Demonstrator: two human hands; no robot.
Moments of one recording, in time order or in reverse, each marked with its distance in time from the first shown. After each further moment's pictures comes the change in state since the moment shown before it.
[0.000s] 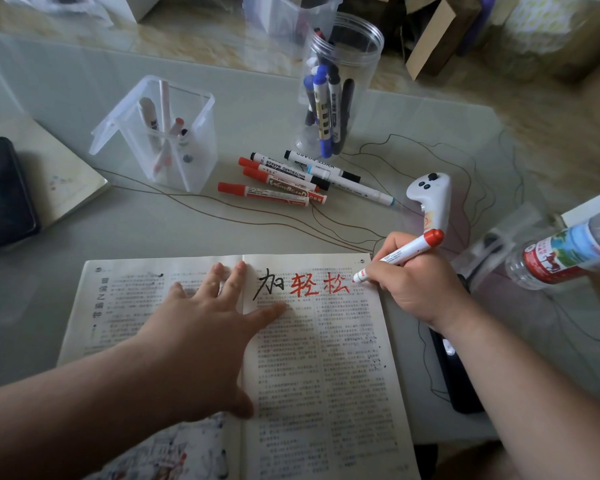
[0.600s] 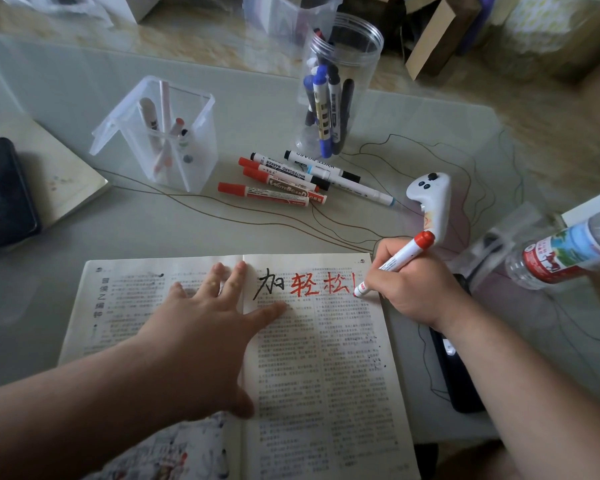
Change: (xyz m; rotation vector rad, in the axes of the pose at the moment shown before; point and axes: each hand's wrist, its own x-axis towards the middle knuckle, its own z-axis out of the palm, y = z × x) left_hand -0.002 0.002 -0.006 -0.014 -0.043 -0.018; right_hand -0.001 -0.005 -0.001 -0.089 -0.089 0.014
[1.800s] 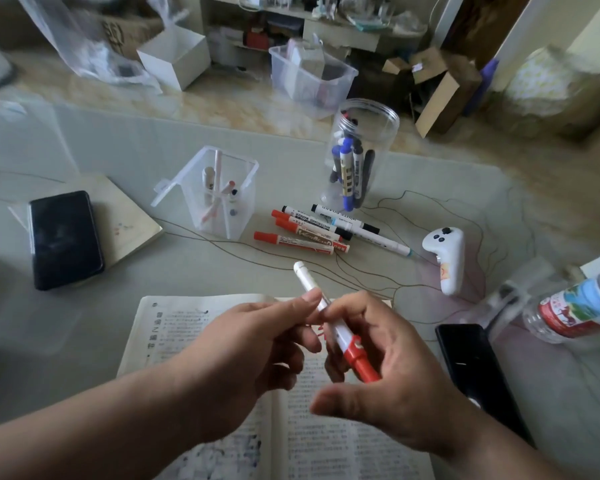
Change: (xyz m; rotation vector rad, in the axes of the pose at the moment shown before) left_hand -0.031 0.005 -0.027 -2.130 0.124 0.020; right_hand -0.080 -0.080 0.035 0.495 -0.357 -0.233
